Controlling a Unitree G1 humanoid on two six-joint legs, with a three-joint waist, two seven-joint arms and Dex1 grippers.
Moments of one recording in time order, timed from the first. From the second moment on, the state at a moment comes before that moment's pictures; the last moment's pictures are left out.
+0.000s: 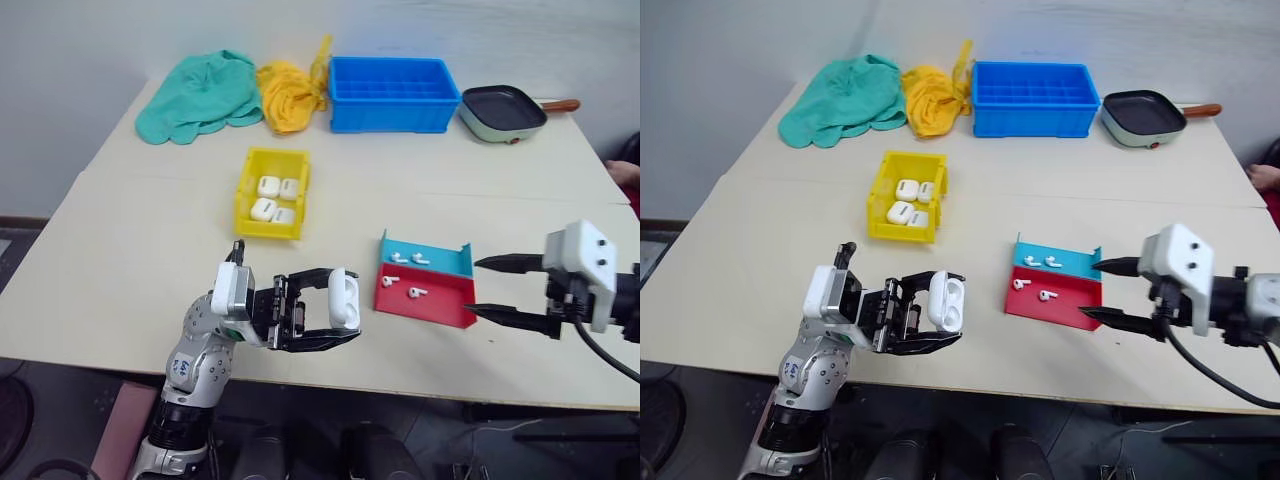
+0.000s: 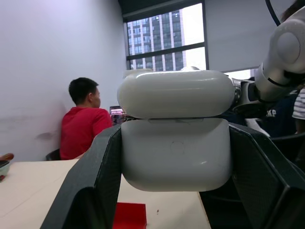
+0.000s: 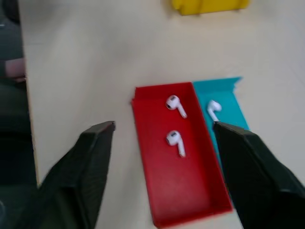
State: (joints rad) left arm -0.23 0.21 -0.06 -0.22 -0.66 0.04 -1.23; right arm -0.10 -1.16 -0.28 -0.49 0.66 0.62 1.06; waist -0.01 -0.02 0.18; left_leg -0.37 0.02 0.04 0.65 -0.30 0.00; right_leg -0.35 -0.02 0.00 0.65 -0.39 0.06
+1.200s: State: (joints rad) left arm -0.14 0.26 -0.08 -0.18 -0.60 0.00 -1.13; right arm -0.65 -0.99 0.44 -0.26 0.14 0.81 1.05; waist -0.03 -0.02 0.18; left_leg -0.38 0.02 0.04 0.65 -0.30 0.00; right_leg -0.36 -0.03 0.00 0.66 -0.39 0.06
